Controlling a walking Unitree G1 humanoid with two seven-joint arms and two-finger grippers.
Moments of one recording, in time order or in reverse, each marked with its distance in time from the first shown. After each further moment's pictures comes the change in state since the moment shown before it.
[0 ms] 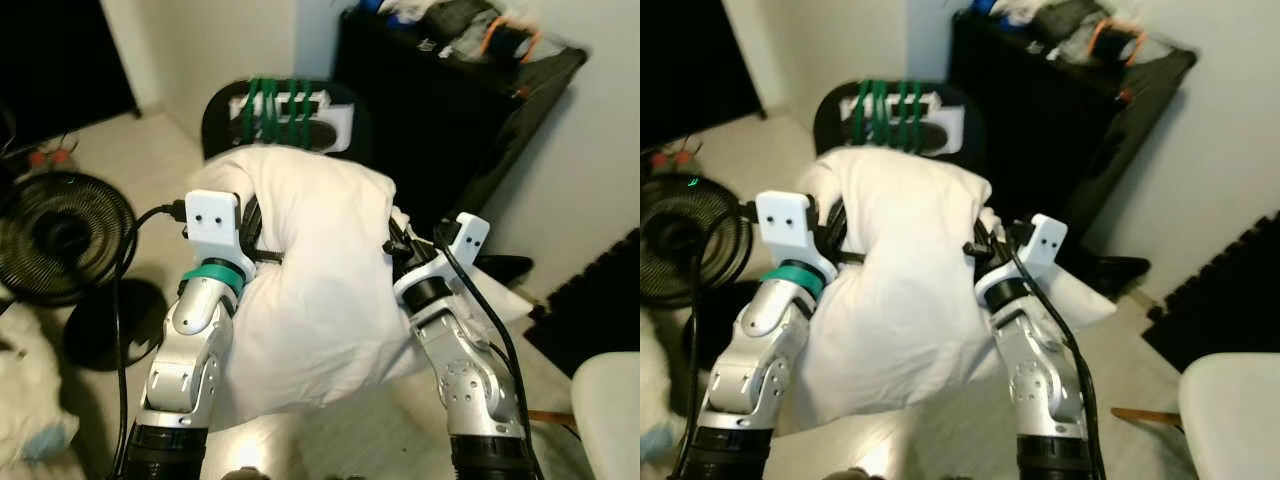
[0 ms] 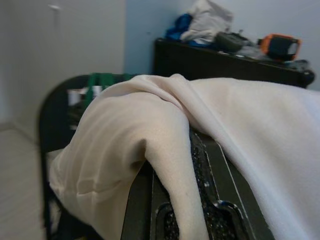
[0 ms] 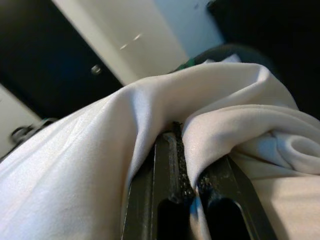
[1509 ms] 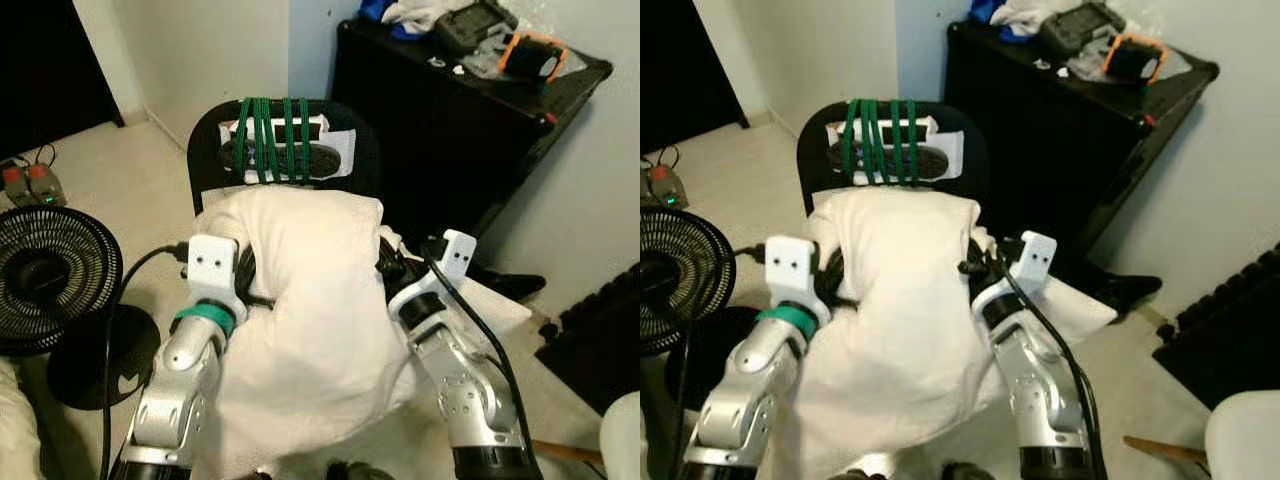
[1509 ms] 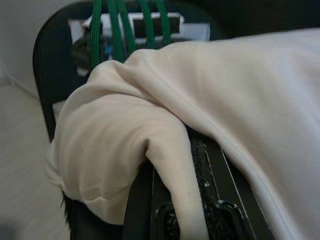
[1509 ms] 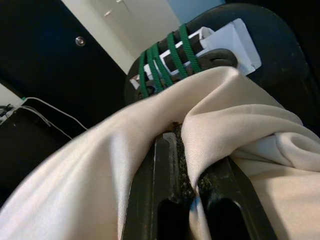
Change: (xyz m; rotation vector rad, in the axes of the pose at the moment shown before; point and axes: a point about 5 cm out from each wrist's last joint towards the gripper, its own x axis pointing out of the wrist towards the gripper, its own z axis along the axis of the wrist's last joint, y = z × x) left arm -0.035 0.012 -0.053 0.036 0.218 -0.024; right arm -0.010 -0.012 -0.022 -0.011 0.108 -0.035
